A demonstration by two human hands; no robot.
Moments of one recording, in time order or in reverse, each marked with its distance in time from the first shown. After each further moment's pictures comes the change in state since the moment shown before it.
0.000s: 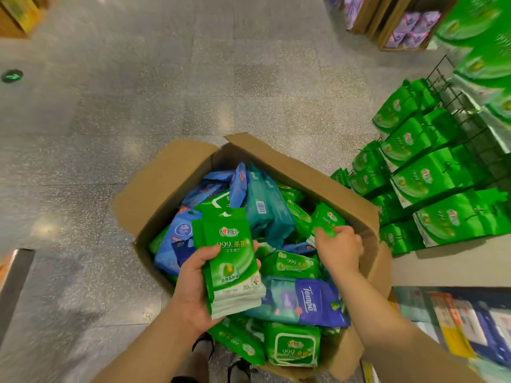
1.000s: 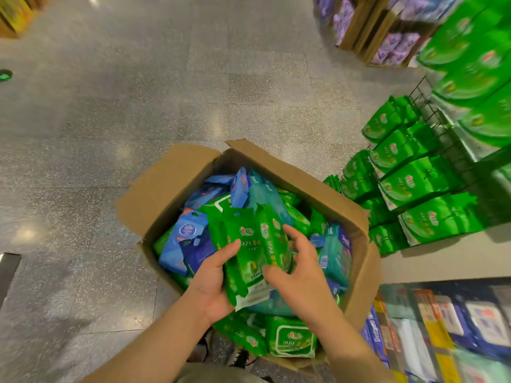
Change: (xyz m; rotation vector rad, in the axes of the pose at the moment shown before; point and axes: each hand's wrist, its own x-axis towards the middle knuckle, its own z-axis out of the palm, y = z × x) left_hand -0.014 -0.002 0.015 0.065 -0.030 -0.049; right_hand -0.166 -0.055 -0.054 0.387 -0.485 -0.354
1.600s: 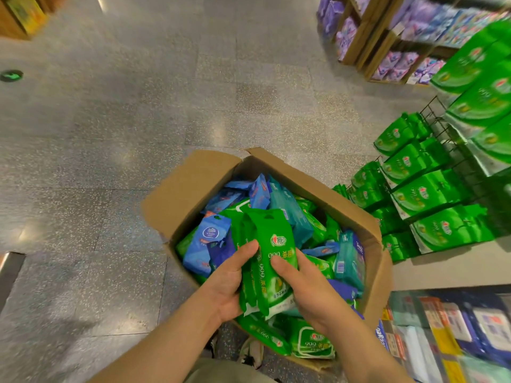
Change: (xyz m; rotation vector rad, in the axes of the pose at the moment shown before) left_hand -0.030 0.030 -0.016 0.083 -0.123 -0.073; right_hand -0.005 -0.016 0.048 0.412 -0.233 0.174
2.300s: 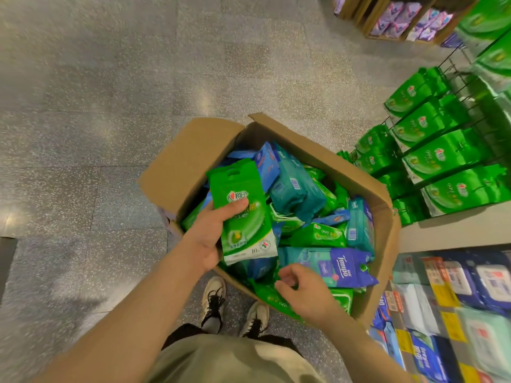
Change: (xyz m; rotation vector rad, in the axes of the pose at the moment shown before) left_hand 0.003 0.061 -0.053 0.220 0.338 0.177; right_hand 0.015 0.103 -0.004 -0.878 0.132 0.153
